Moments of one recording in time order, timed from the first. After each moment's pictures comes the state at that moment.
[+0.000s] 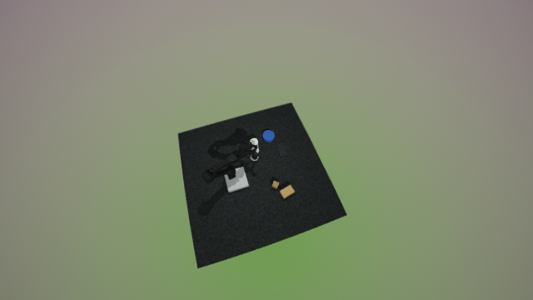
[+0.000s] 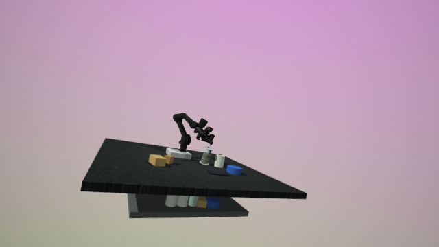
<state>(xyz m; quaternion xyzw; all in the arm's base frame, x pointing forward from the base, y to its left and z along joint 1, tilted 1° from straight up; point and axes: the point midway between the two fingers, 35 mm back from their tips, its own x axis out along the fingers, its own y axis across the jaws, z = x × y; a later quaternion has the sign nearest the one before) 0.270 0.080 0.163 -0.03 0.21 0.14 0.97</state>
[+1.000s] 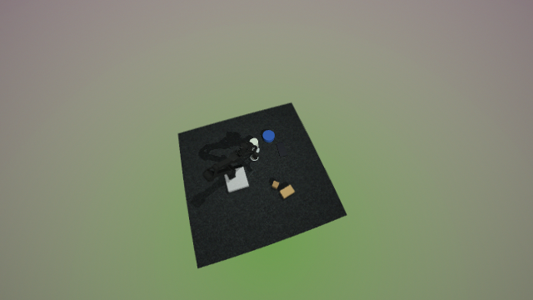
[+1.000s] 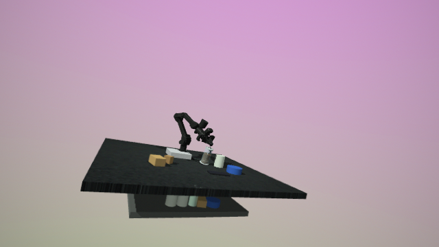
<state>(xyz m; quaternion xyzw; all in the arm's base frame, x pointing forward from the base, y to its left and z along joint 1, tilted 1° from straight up) 0.274 0.081 0.154 -0.03 0.22 0.14 0.96</state>
